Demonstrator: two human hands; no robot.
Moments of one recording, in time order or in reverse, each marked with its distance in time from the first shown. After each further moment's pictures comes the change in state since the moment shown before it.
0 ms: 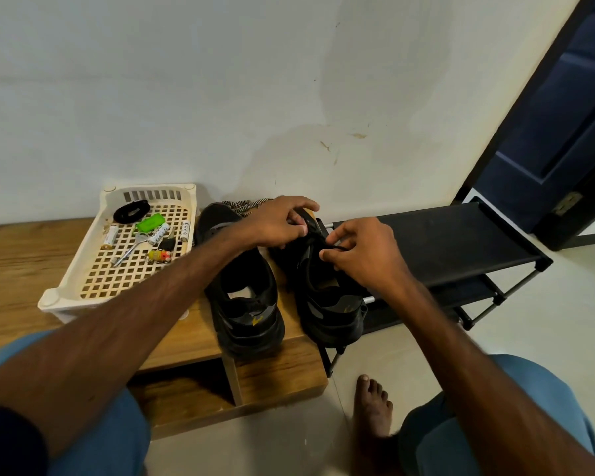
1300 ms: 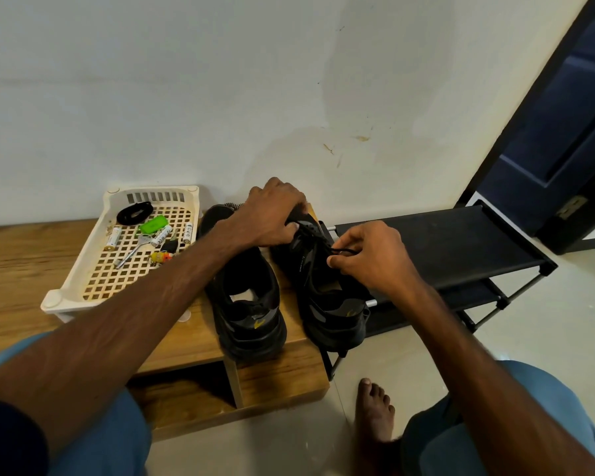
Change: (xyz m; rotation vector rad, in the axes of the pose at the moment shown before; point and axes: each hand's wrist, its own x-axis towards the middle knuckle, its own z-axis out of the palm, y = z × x) left_hand 0.005 -0.006 -0.016 0.642 0.145 0.206; right_hand 0.001 0.004 -0.006 -0.045 -0.029 -0.004
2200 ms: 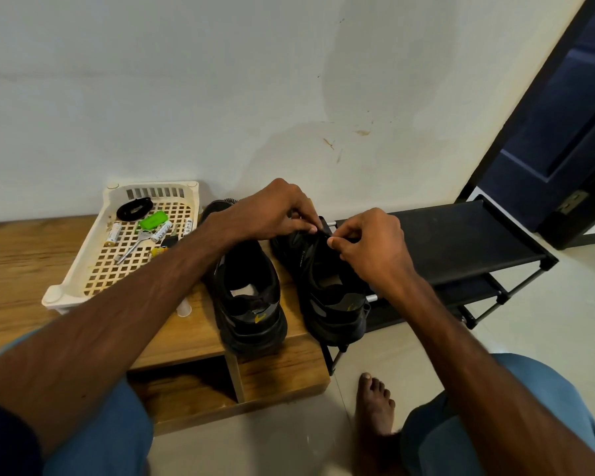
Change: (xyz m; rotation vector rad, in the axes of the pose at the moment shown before) left_hand -0.006 0.006 -0.015 -0.389 -0.050 0.259; right_hand 0.001 -0.008 0.005 -0.035 0.137 -0.019
